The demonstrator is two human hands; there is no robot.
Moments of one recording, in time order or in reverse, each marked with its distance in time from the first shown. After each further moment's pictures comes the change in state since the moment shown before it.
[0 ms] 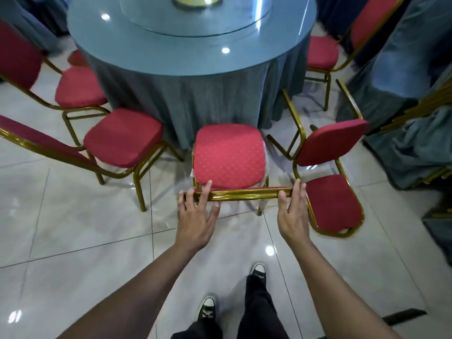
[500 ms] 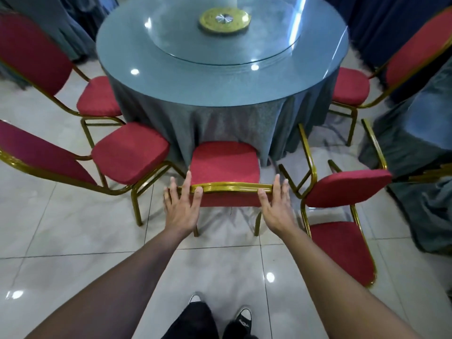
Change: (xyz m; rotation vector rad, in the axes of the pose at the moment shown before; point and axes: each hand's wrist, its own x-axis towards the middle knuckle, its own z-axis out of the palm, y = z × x) left_hand 0.187 0.042 -0.007 -0.127 0.141 -0.250; right_hand 0.216 -0.067 -0.017 -0.162 -0.378 -0.140
